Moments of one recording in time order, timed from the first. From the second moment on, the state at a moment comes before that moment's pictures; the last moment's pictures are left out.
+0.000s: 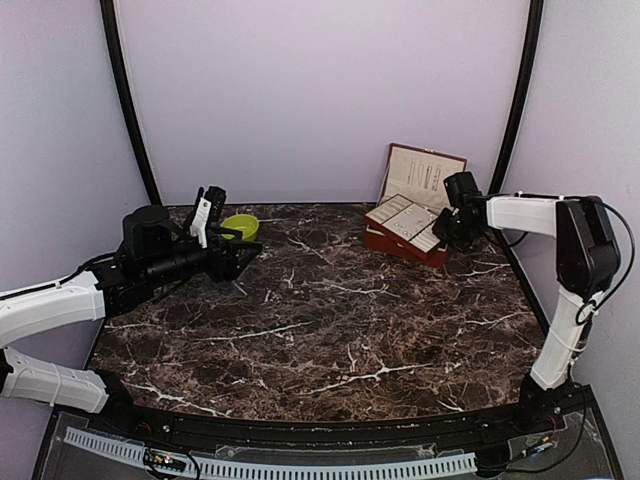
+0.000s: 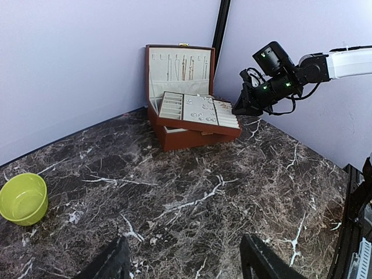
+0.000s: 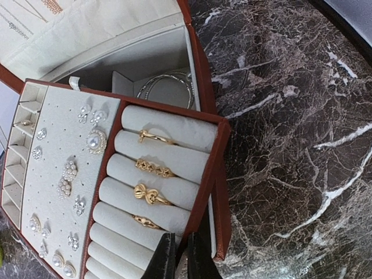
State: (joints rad) left arm -0.65 1.08 0.70 0.16 0.17 -0.13; right arm 0.27 1.84 1.31 -0.39 0.20 0.80
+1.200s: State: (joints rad) left arm -0.65 1.07 0.70 0.16 0.17 -0.14; right arm 0.24 1.95 1.52 -0.58 0.23 0.75
